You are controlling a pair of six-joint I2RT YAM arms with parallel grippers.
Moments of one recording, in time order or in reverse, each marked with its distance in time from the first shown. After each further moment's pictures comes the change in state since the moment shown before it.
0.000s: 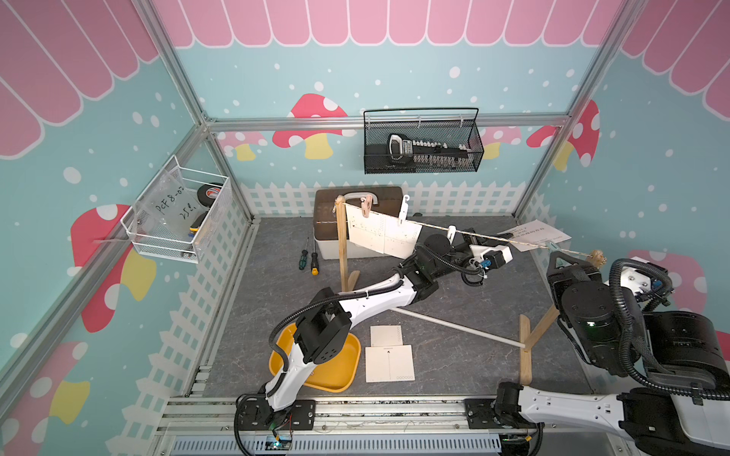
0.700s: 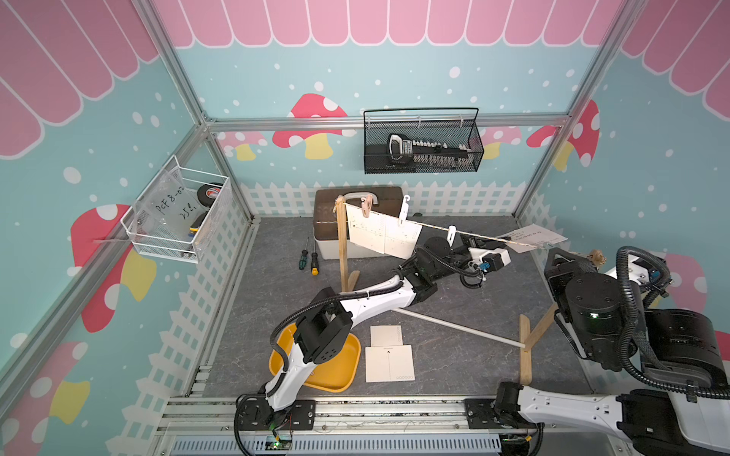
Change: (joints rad) left arm 0.001 0.000 -0.035 0.005 0.001 0.000; right arm -0.044 0.020 0.017 0.098 -0.028 -0.154
